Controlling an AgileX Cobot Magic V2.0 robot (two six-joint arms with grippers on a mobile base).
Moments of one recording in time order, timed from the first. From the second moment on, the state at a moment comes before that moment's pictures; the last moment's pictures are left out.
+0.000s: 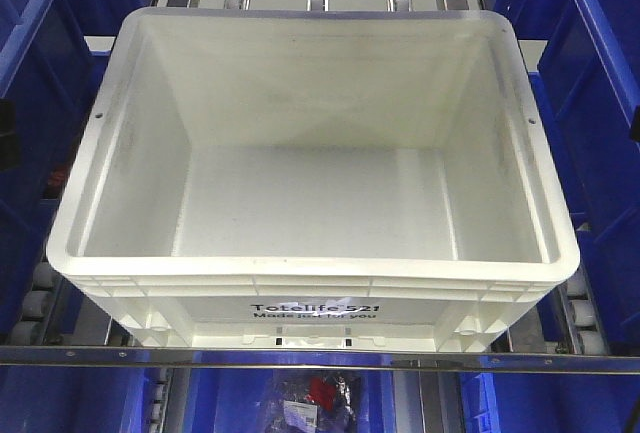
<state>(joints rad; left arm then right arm) -0.20 0.87 -0.90 -0.16 0.71 0.07 0.05 0.84 -0.88 0.14 0.67 -0.02</state>
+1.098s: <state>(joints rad) -0.20 1.00 -1.01 -0.17 0.79 0.04 0.05 1.01 -1.07 0.25 0.84 -0.15</state>
